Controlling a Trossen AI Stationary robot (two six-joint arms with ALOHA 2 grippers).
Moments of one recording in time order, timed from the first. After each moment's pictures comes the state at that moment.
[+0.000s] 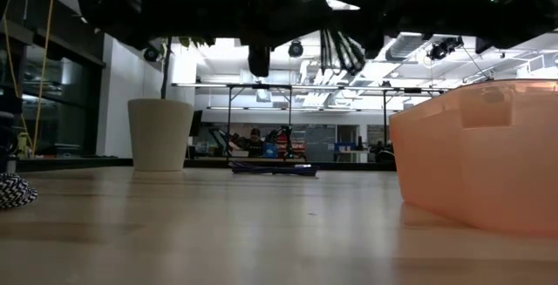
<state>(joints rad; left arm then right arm) -0.02 1.79 0.75 1.06 -0.14 -0.28 0.12 1.46 0.45 1.15 0.16 0.11</state>
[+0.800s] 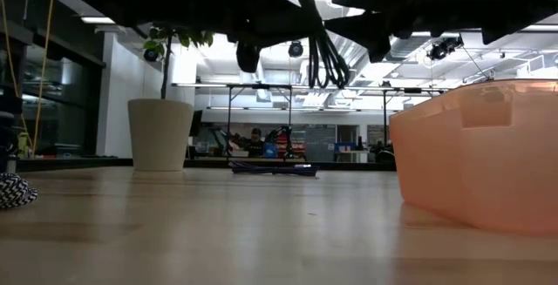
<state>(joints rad) -0.02 1.68 0.75 0.79 -0.15 -0.23 0.12 1.34 0.47 0.83 0.05 0.18</state>
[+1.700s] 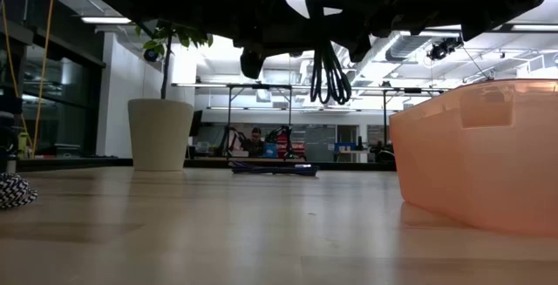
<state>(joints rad) -0.03 1.71 0.82 0.66 -0.17 -0.25 0.14 1.47 0.58 0.80 0.04 0.16</state>
